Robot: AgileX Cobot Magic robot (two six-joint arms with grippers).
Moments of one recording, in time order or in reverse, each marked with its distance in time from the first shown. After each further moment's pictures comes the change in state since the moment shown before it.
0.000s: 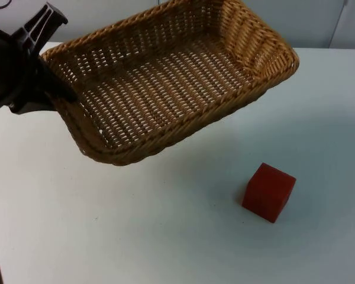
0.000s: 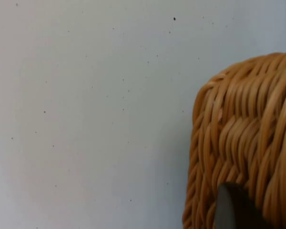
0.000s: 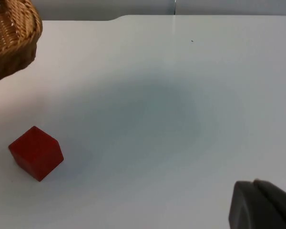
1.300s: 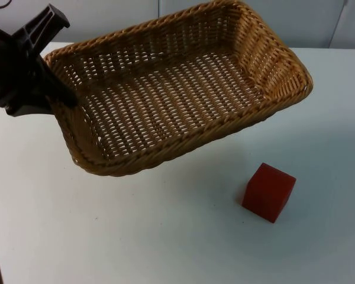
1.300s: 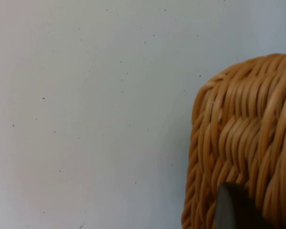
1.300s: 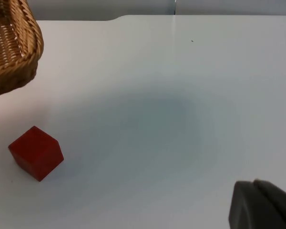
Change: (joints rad) right arm 0.000 0.000 0.000 0.000 0.000 0.000; left arm 0.000 -0.018 0.000 0.064 0.045 -0.008
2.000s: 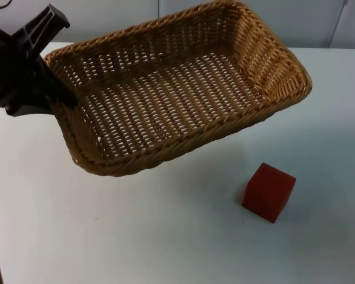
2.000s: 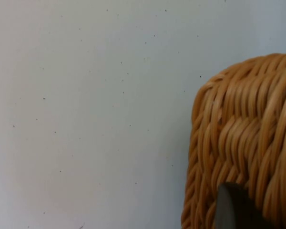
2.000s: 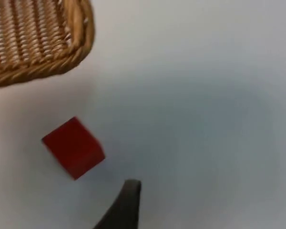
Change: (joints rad) right arm 0.066 0.862 -0.050 0.288 -0.490 -0.374; left arm 0.000 0.000 0.000 0.000 0.000 0.000
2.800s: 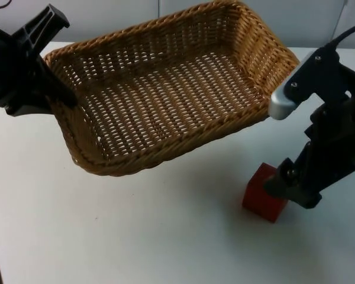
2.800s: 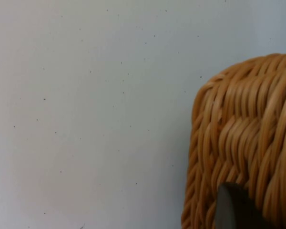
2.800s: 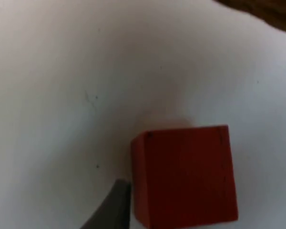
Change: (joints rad) right arm 0.407 0.806 -0.117 -0.012 -0.506 -0.298; left arm 0.000 0.000 0.000 0.000 0.000 0.000
